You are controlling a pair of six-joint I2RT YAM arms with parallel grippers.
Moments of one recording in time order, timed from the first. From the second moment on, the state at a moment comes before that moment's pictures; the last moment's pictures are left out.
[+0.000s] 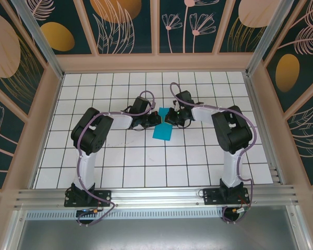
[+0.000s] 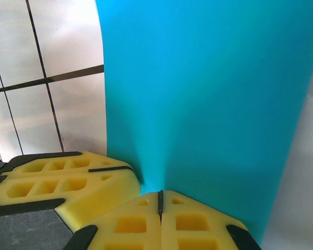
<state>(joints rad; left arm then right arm) -0.55 2.11 1.18 0.10 0.45 -0.73 0.46 1.99 1.21 -0.26 -0.46 0.70</state>
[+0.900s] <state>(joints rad) -0.55 2.10 1.17 0.10 0.43 -0.75 0.33 1.84 1.00 -0.23 -0.46 0.59</state>
